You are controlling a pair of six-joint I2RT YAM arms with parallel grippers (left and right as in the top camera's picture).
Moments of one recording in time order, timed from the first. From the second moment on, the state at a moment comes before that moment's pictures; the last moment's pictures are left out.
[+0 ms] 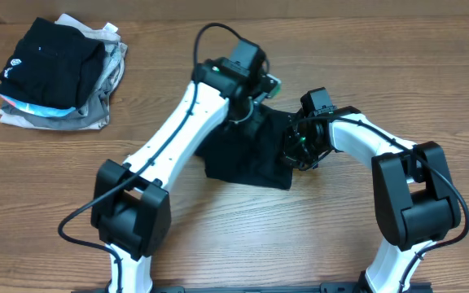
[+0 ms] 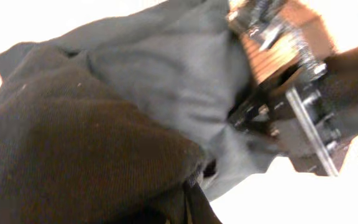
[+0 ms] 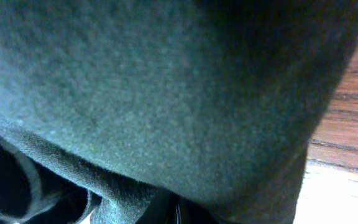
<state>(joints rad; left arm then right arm) -0.54 2.02 1.81 -1.05 0.20 0.08 0.27 1.96 1.16 -0.64 -0.52 0.48</state>
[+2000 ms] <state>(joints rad) -0.15 2.12 2.69 -1.45 0.21 -0.15 0.33 1.85 1.47 -0.87 -0.53 0.26</state>
